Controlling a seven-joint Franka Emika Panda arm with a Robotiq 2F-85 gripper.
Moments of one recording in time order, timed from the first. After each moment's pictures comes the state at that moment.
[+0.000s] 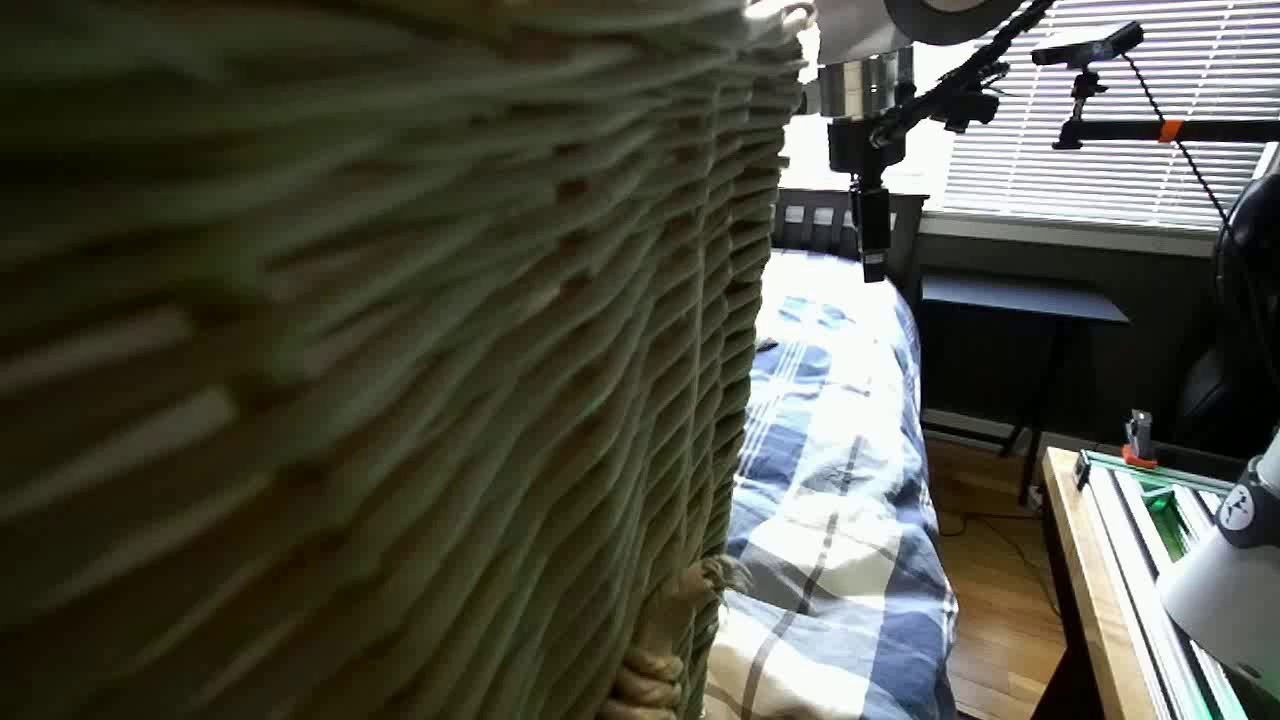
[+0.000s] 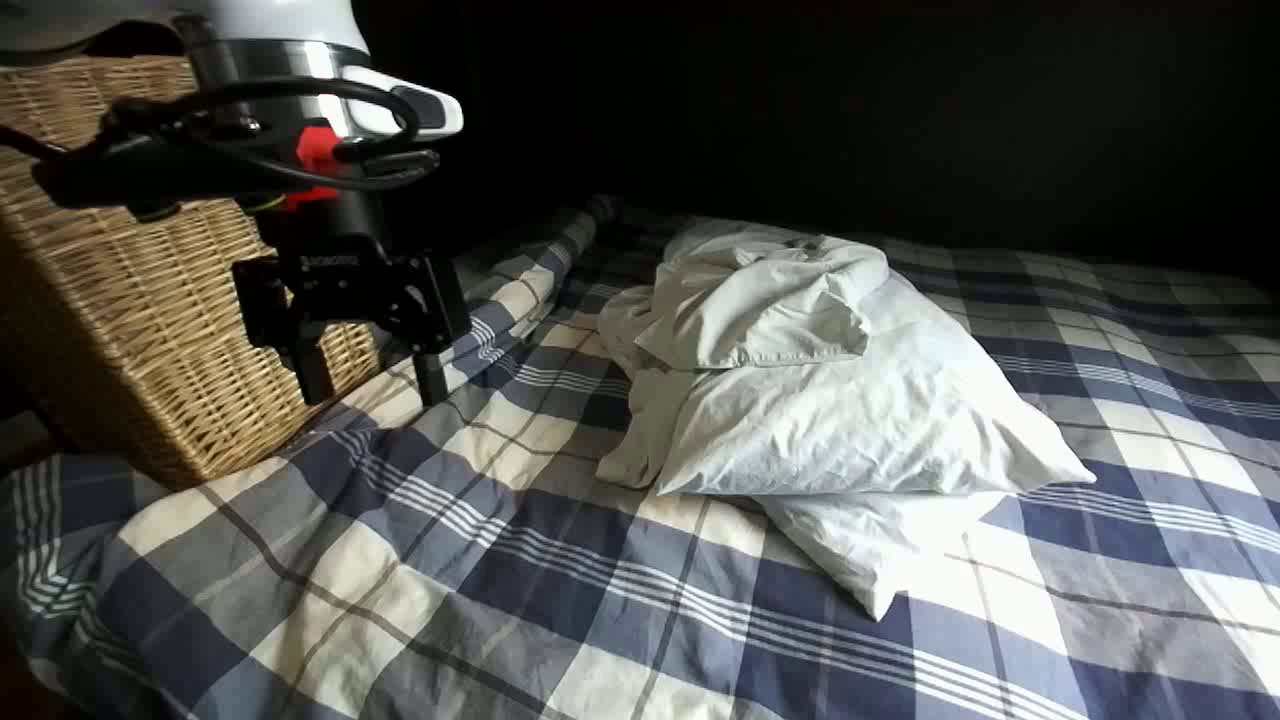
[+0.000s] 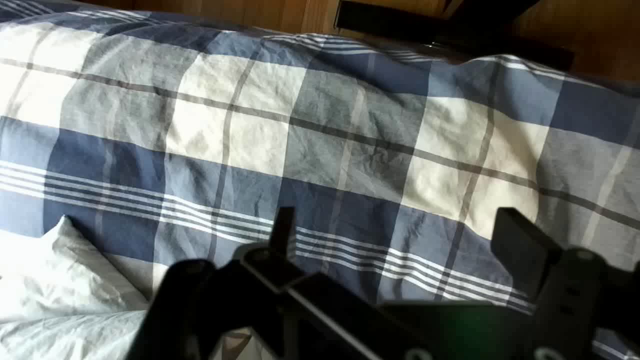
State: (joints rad) arm -0.10 -0.35 -0.13 -2.51 -0.29 2.04 -0.32
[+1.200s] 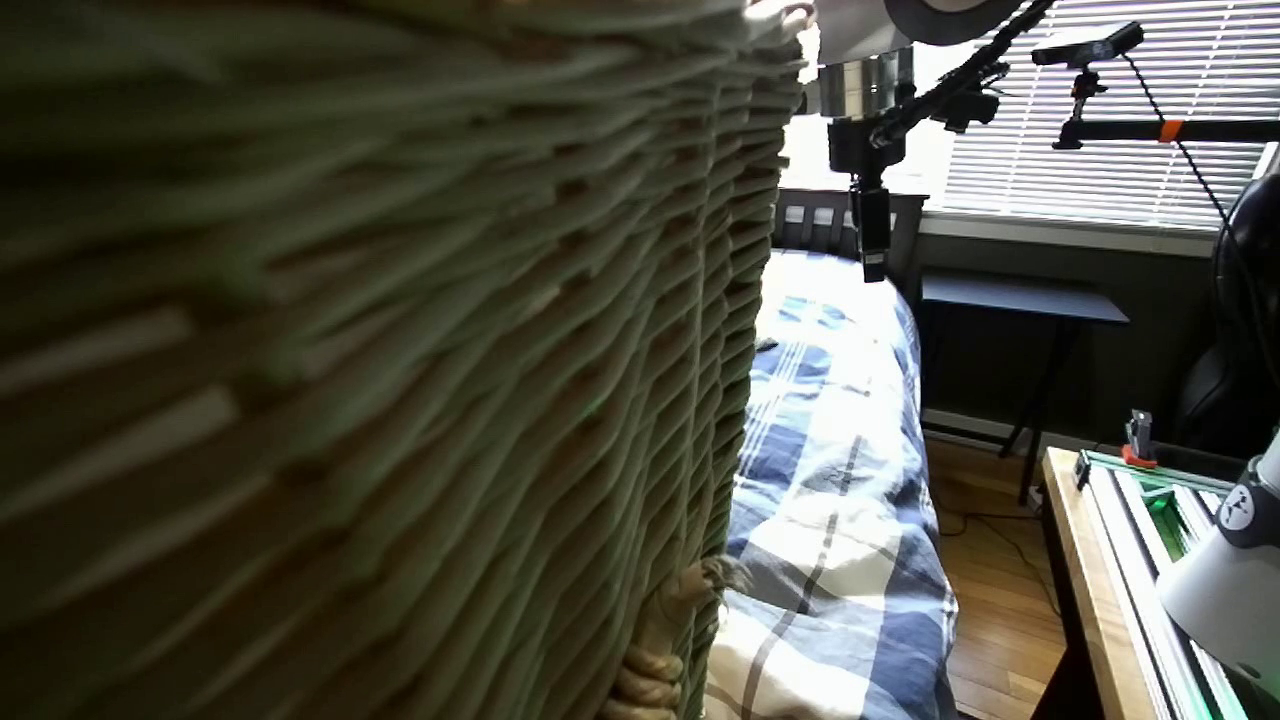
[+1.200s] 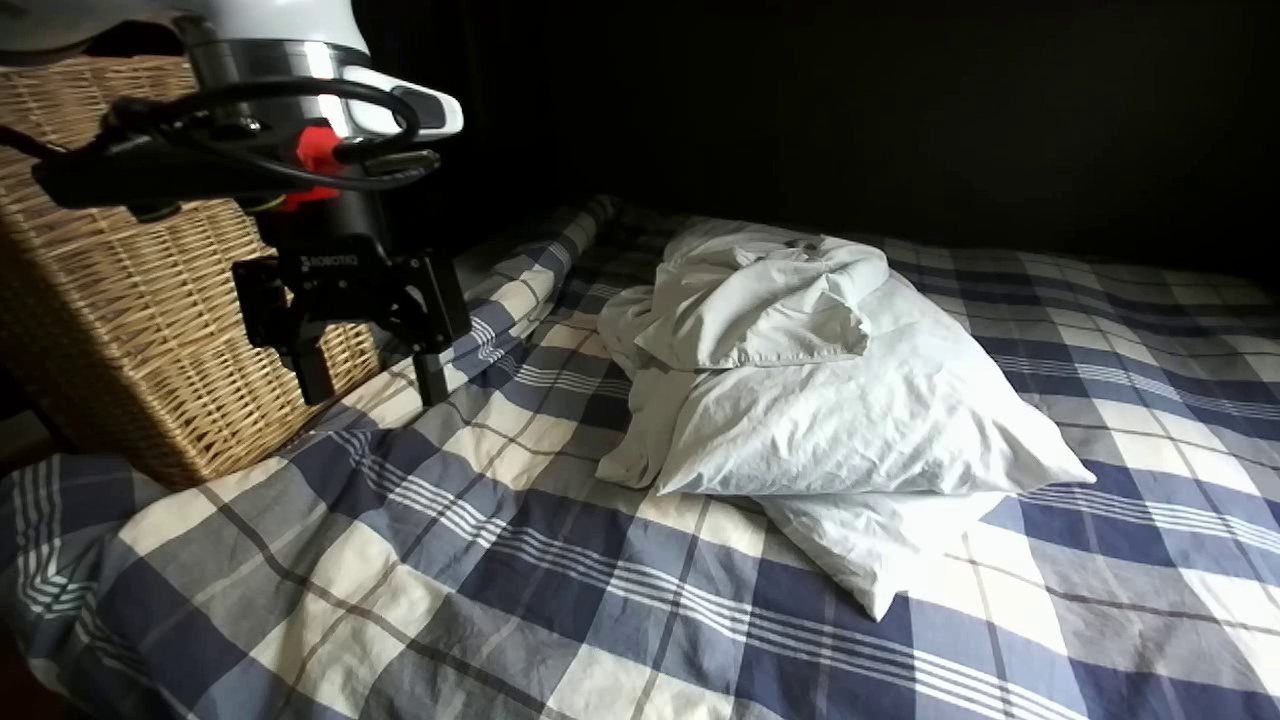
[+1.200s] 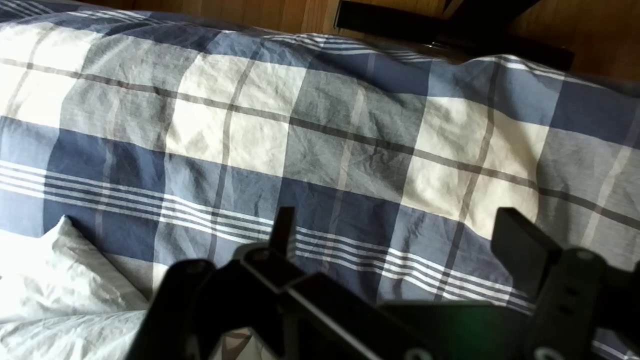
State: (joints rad) arm -0.10 -0.35 -0.13 -2.51 -0.29 2.04 -0.32
